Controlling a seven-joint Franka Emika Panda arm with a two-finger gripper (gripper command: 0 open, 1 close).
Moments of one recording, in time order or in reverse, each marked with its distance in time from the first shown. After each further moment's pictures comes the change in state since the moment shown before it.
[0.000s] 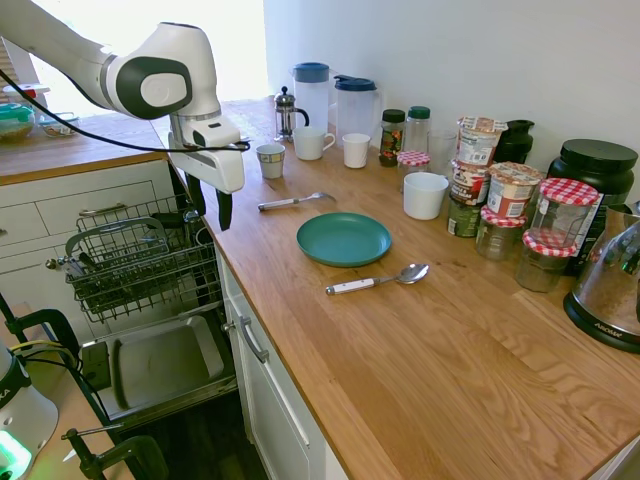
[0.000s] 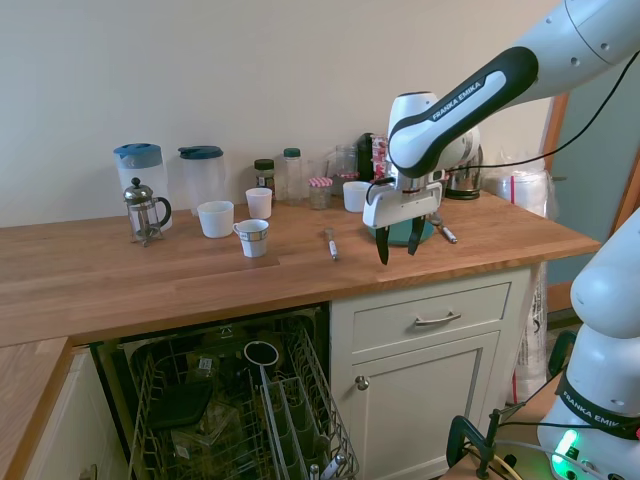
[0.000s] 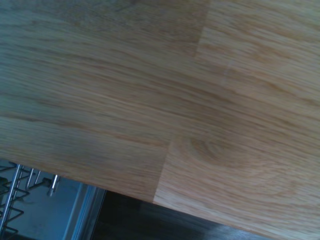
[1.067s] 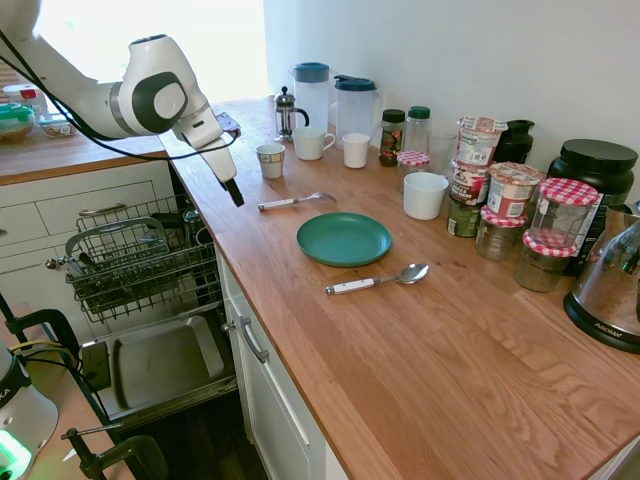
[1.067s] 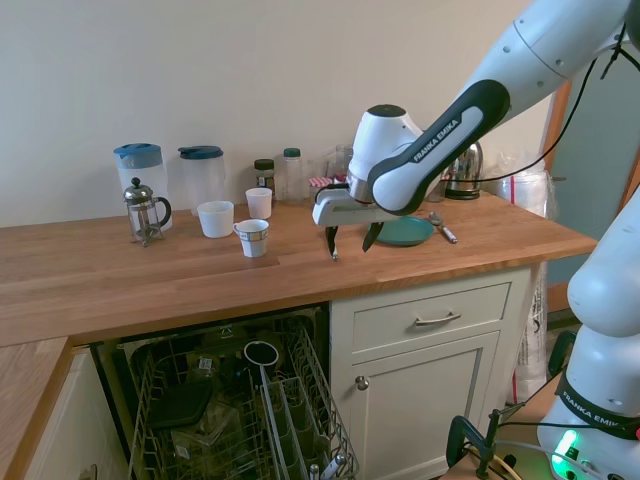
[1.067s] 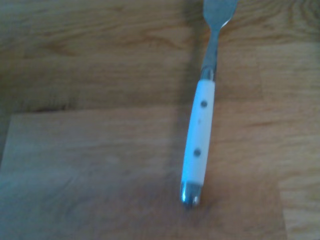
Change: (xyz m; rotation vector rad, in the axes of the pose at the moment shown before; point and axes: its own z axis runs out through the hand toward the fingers) arm -0.014 -0.091 0.013 0.274 0.304 0.336
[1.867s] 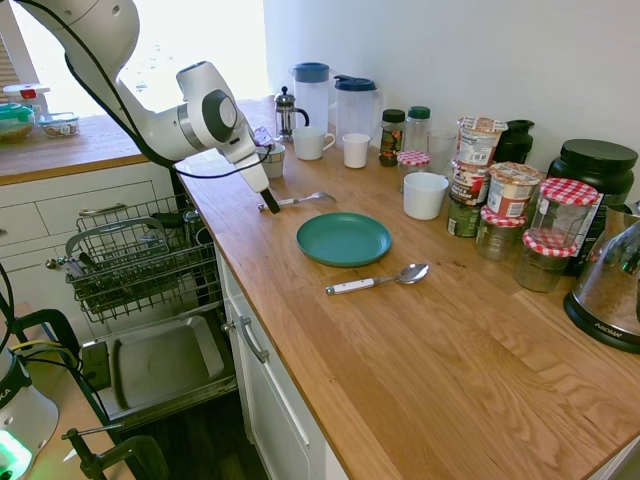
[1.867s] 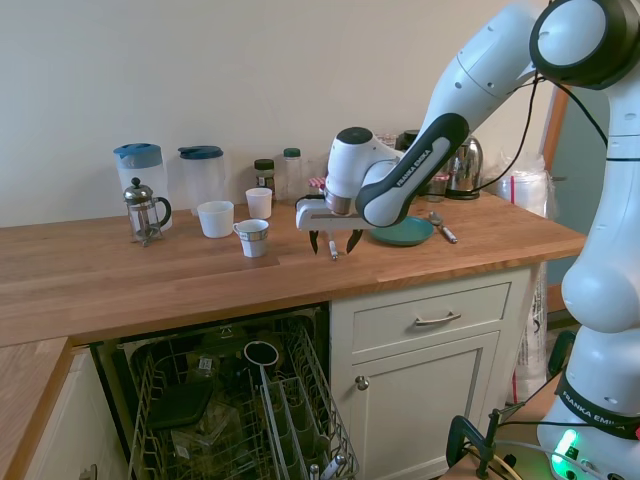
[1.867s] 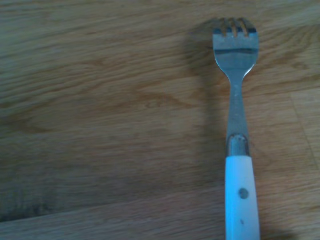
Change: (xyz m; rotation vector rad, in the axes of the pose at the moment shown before) arm 0.017 -0.047 0.069 -0.023 0.028 0.098
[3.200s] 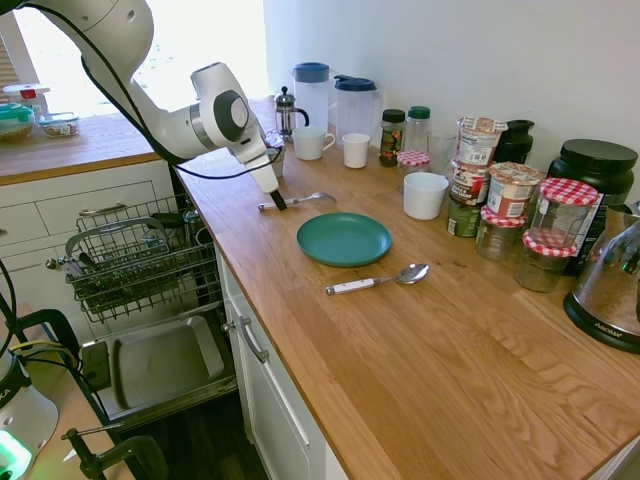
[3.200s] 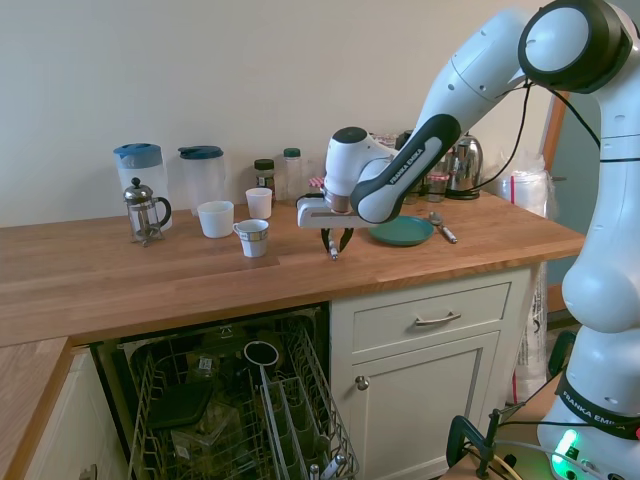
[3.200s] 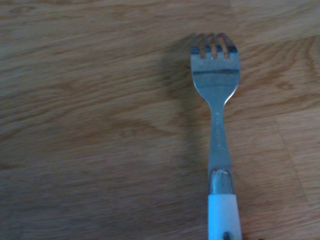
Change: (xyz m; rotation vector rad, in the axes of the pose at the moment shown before) arm 0.018 -0.010 0.011 -0.032 -0.001 0.037
